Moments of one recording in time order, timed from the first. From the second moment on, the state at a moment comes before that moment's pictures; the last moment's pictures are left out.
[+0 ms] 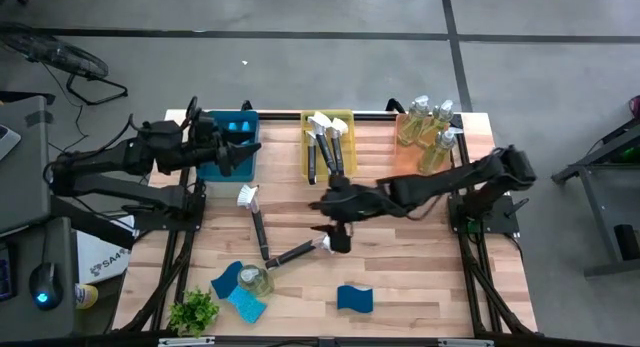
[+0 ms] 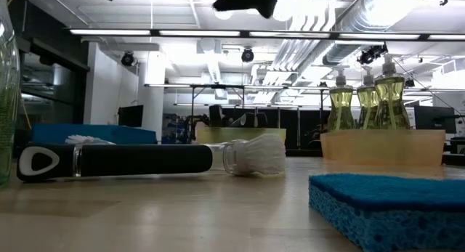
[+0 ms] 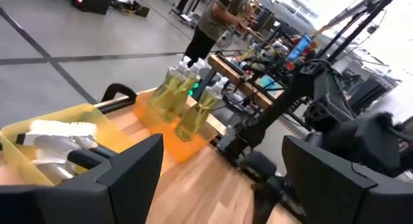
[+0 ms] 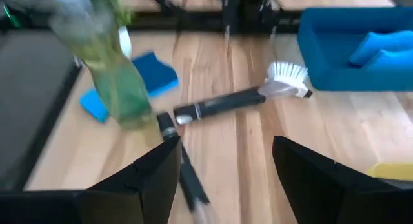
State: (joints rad) left arm 0.04 0.73 0.99 -0.35 -0.33 -0.63; right arm 0.20 1.66 1.37 -0.29 0.12 0.14
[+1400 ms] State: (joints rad) left arm 0.00 0.73 0.99 -0.36 -0.39 -0.63; right arm 0.19 2.24 1.72 -0.67 -0.07 -0.17
